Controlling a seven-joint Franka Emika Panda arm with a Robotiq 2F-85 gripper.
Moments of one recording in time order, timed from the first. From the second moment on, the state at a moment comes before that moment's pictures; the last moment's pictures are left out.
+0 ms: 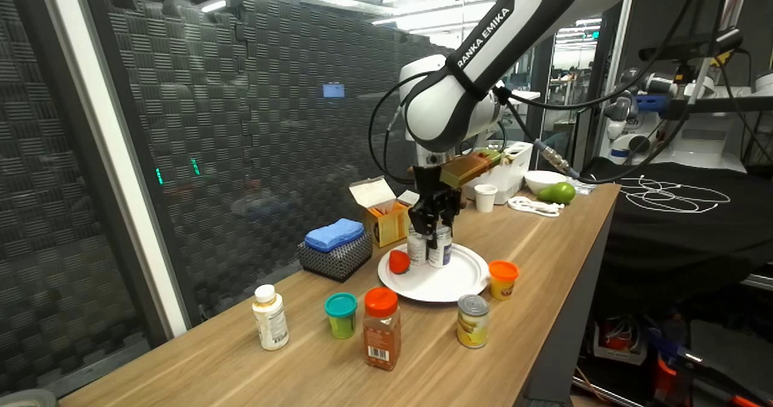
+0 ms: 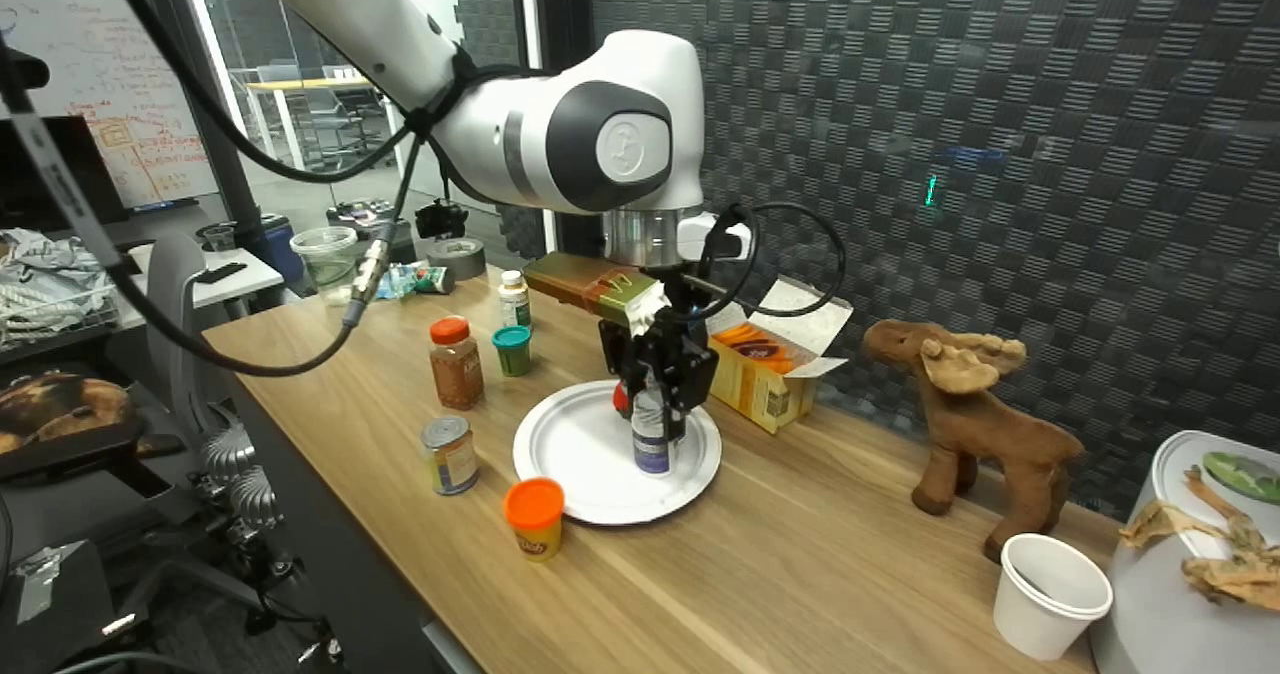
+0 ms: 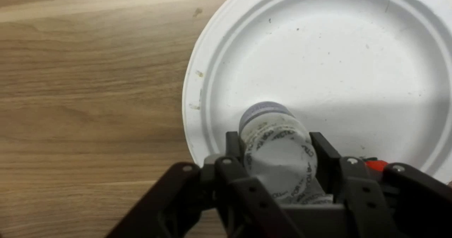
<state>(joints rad) -0.01 0.53 -0.06 -1.84 -0.12 2.30 0.07</state>
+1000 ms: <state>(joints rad) 0.02 0.54 -0.10 -1.84 -0.20 2.39 0.11</state>
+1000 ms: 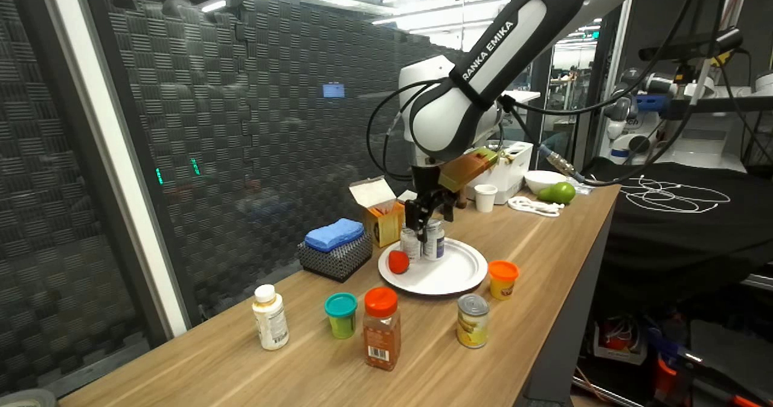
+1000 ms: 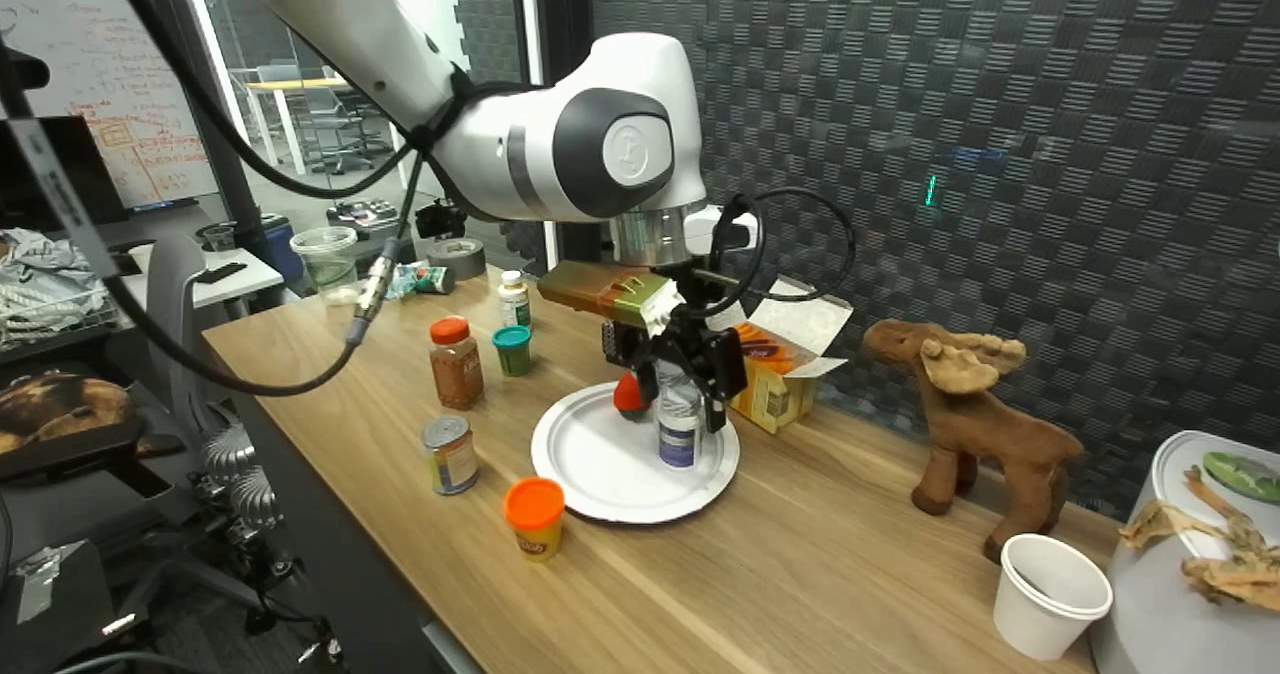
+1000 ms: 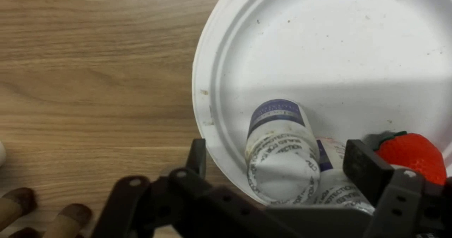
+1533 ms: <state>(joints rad) 0.07 0.44 -0.11 -1.89 -0.22 2.38 0.28</state>
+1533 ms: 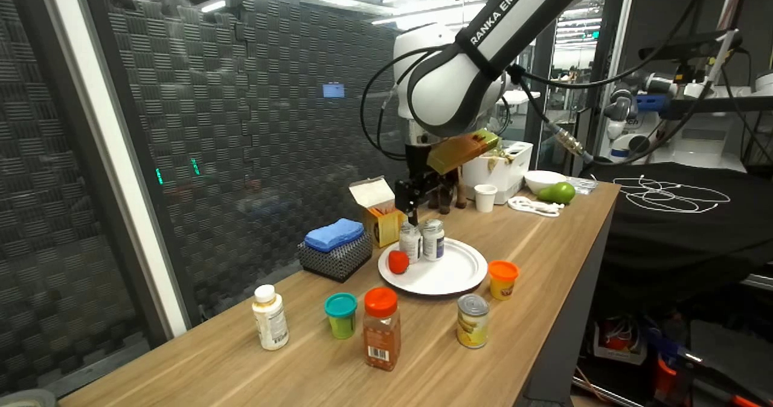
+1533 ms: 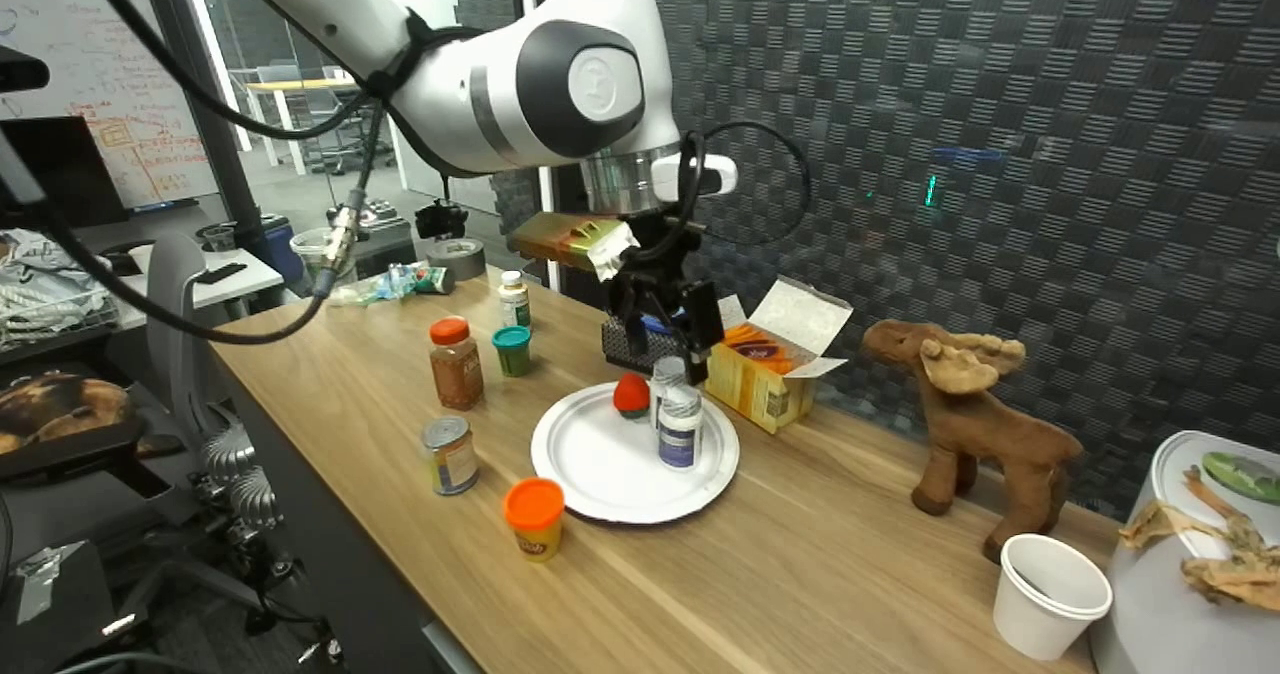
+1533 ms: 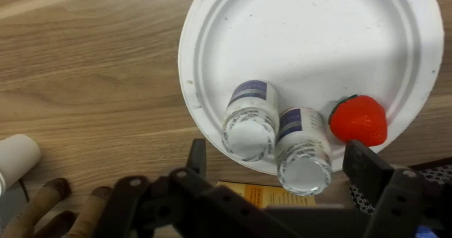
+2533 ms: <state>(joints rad) 0.21 0.35 -0.09 -1.88 -0.30 2.15 0.46</state>
